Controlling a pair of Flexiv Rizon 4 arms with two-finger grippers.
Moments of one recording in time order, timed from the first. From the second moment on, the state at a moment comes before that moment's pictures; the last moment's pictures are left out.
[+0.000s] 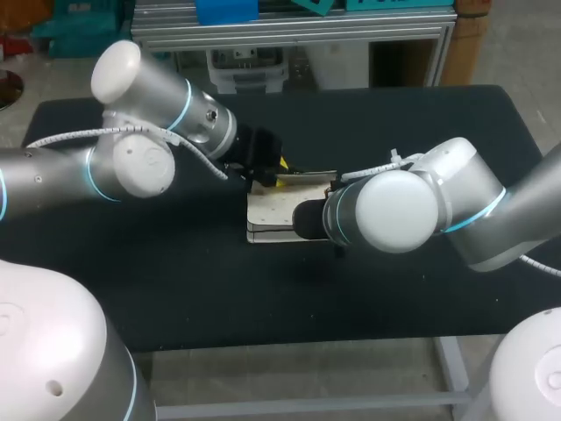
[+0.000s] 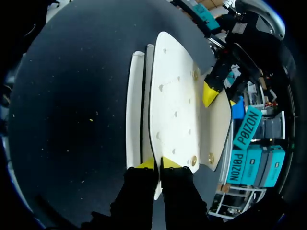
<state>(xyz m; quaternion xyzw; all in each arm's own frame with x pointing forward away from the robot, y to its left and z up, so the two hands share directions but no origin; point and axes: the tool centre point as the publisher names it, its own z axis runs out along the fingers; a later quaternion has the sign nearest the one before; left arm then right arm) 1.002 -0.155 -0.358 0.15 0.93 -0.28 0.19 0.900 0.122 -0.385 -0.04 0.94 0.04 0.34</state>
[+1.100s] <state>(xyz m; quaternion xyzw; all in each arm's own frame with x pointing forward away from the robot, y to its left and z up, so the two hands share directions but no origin) 1.011 -0.153 -0.342 0.08 0.95 -0.27 0.15 0.895 0.128 -0.374 -0.03 0.94 0.06 0.33</state>
